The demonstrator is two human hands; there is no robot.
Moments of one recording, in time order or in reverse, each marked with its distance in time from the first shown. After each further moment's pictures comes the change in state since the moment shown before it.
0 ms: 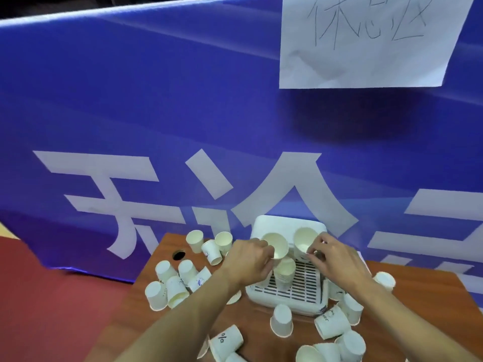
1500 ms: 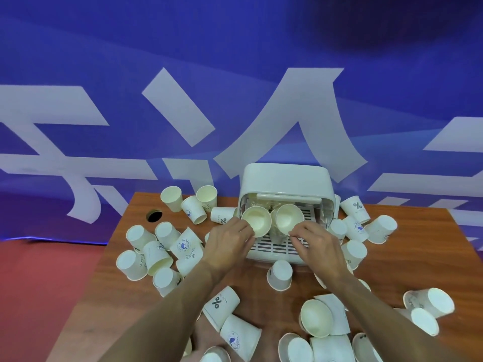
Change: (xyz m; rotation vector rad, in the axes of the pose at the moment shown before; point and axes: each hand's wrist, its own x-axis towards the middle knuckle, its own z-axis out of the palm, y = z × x) left_hand -0.050 -0.040 0.125 -0.124 0.135 -0.065; right_hand -0.023 -0.012 0.154 0.157 0.303 -0.028
